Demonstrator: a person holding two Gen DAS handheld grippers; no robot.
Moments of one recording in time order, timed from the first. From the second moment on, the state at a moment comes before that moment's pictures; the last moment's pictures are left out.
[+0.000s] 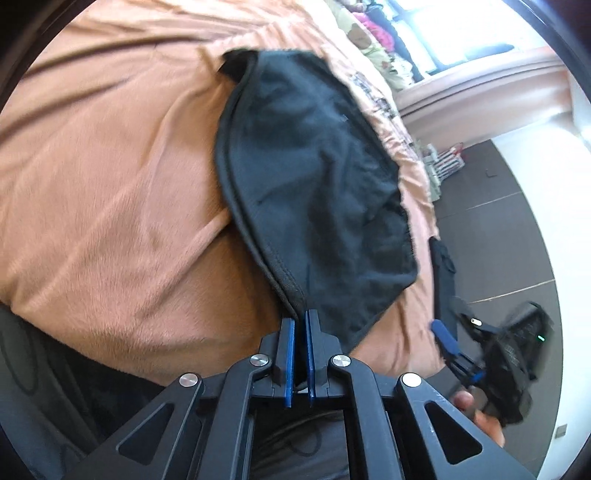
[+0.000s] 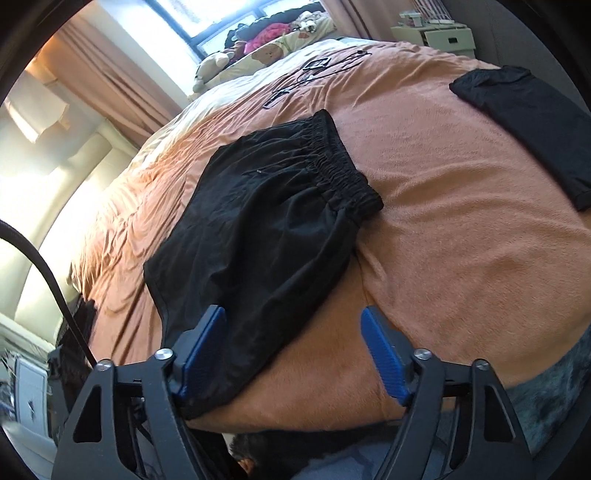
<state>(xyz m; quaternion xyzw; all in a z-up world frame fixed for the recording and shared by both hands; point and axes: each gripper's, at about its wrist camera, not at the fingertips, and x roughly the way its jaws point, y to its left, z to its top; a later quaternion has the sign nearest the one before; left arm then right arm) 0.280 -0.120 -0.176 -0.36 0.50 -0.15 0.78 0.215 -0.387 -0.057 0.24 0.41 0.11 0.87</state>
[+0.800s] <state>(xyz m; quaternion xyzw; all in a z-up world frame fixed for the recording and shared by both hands) 0.322 -0.102 -0.101 -0.36 0.42 -0.17 0.82 0.294 -0.413 -0.096 0.36 0.44 0.09 0.82</state>
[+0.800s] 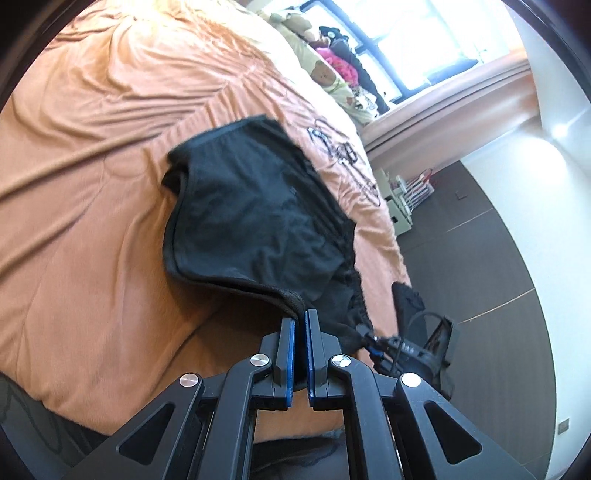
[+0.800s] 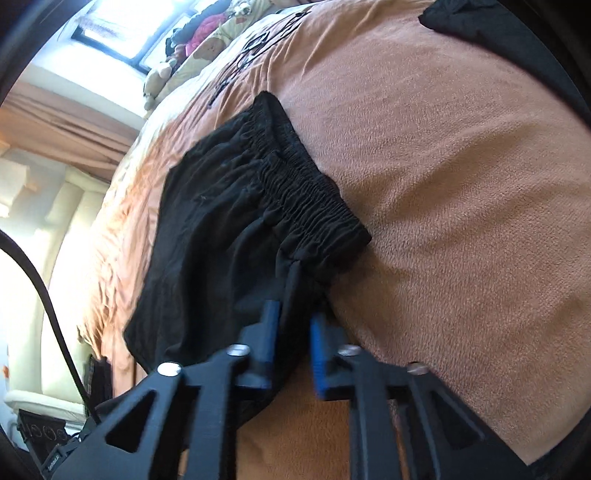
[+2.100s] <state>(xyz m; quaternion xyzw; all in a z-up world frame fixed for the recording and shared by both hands) 0.590 -0.088 -0.057 -0.33 0.38 -0.16 0.85 0.419 -0.376 -0.055 0.42 0.35 0.08 0.83</state>
